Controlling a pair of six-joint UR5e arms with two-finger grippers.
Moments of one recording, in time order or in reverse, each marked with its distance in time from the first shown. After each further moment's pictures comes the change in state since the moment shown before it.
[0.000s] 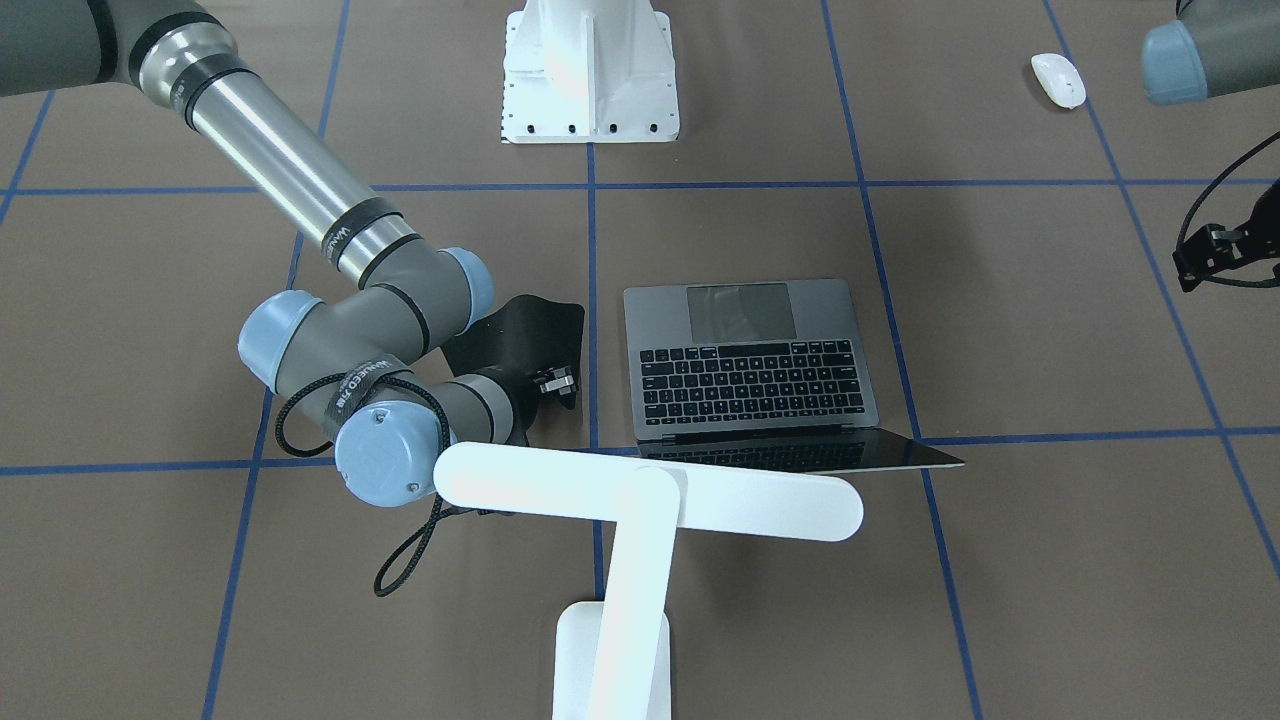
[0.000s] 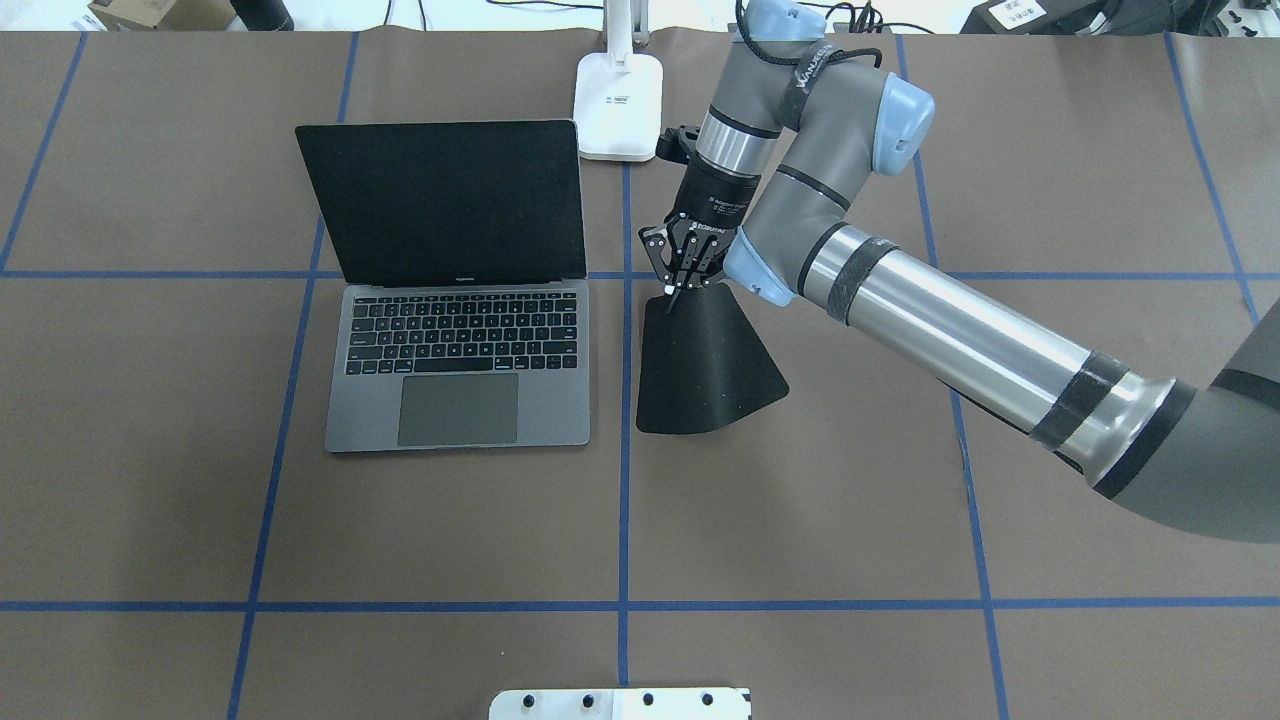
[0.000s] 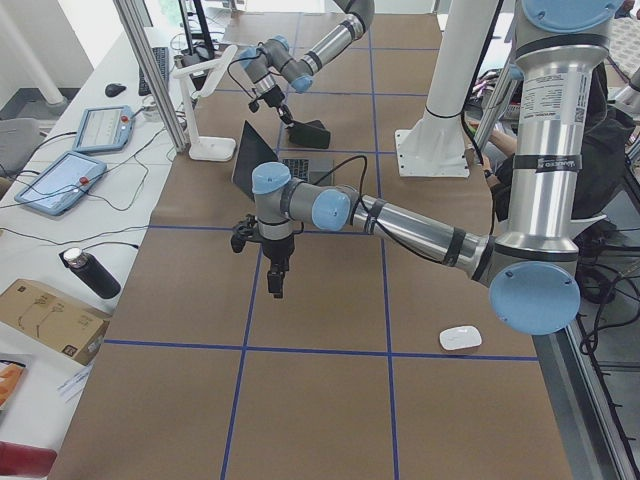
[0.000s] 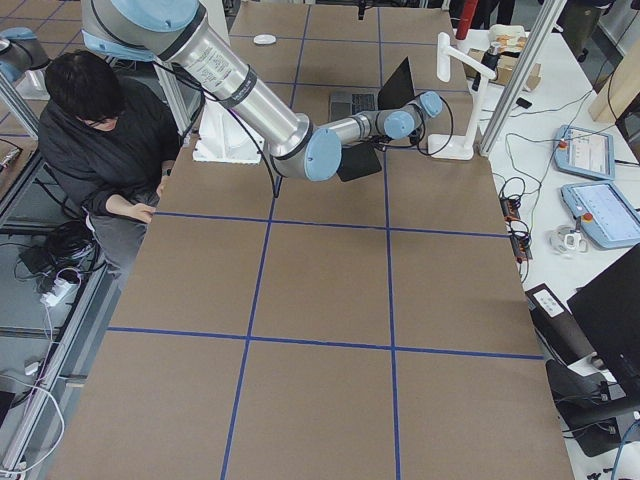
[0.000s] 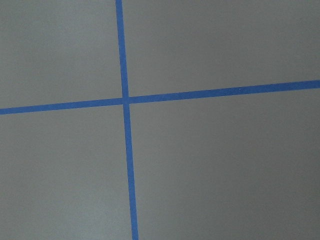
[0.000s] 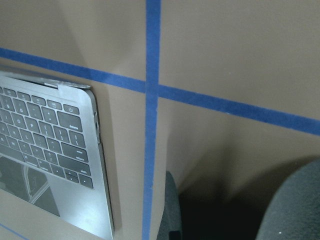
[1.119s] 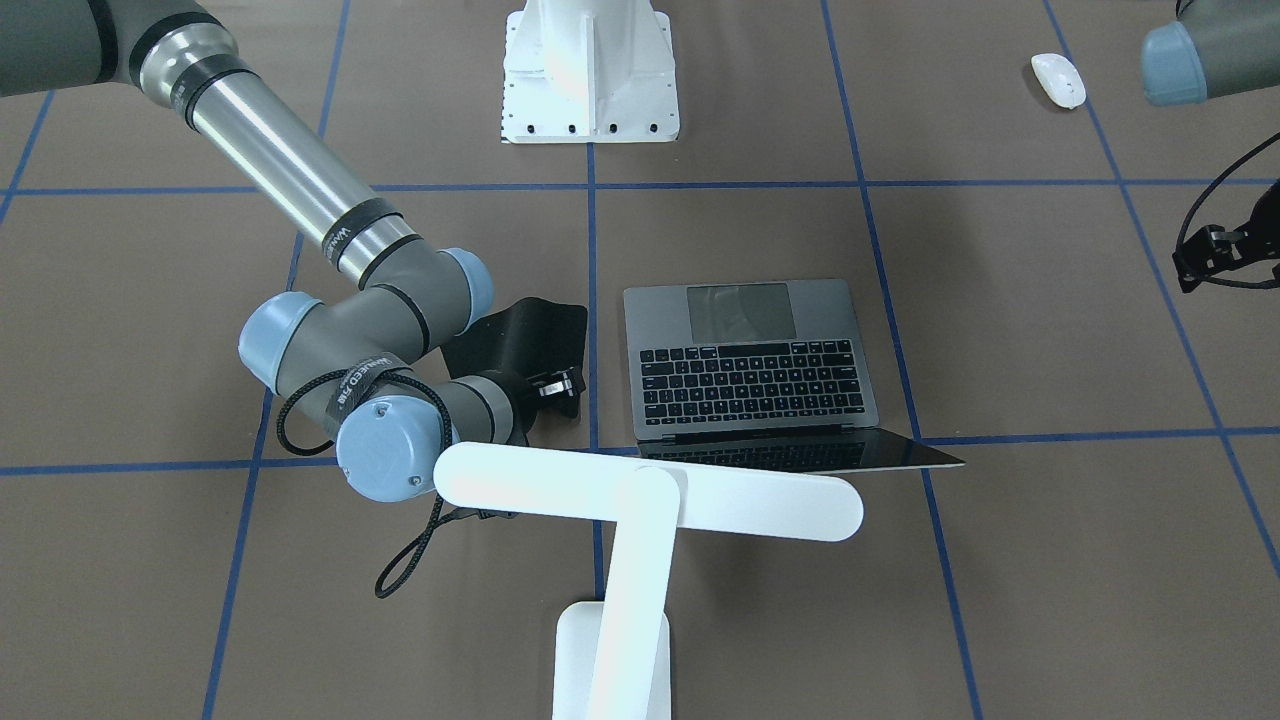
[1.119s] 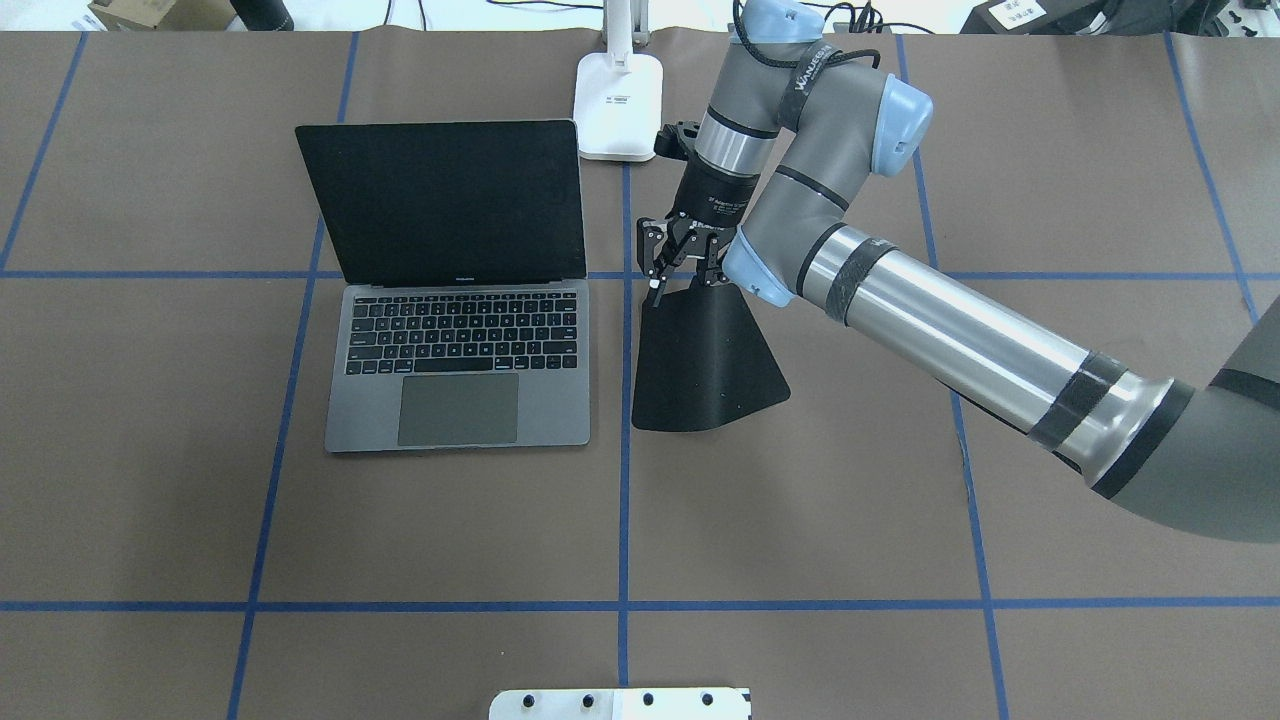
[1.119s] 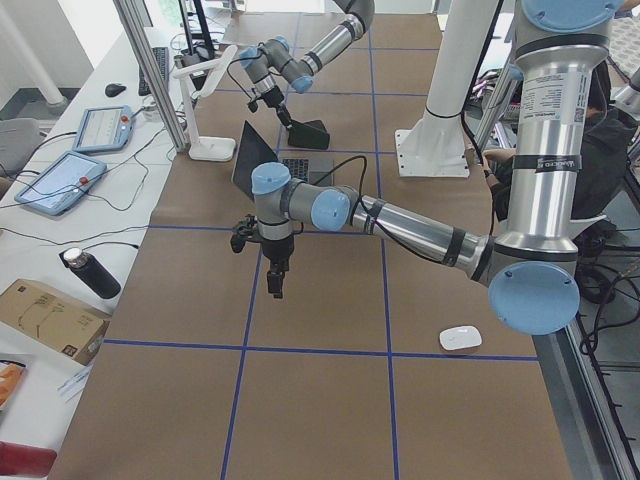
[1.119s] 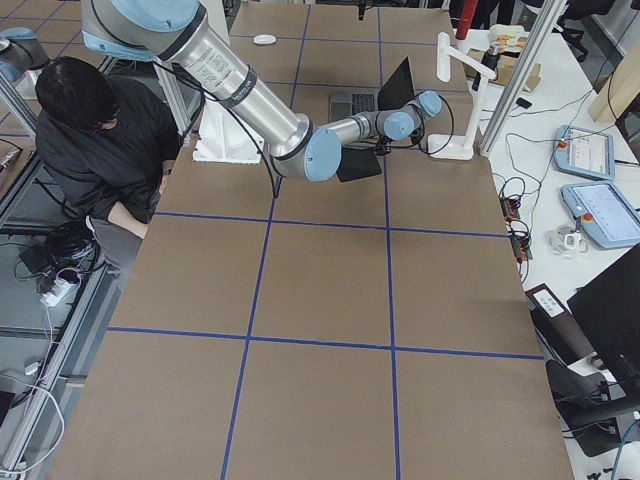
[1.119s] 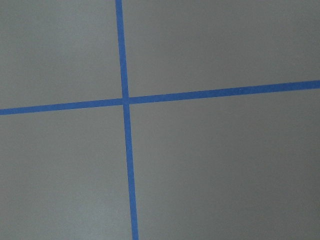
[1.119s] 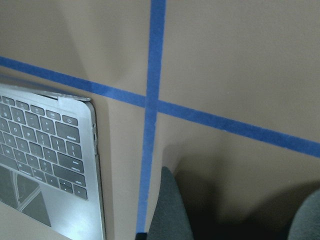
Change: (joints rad) left arm 0.001 -0.001 0.003 -0.001 0.000 0.001; right arm -0.001 -0.004 -0.001 0.050 -0.041 0.000
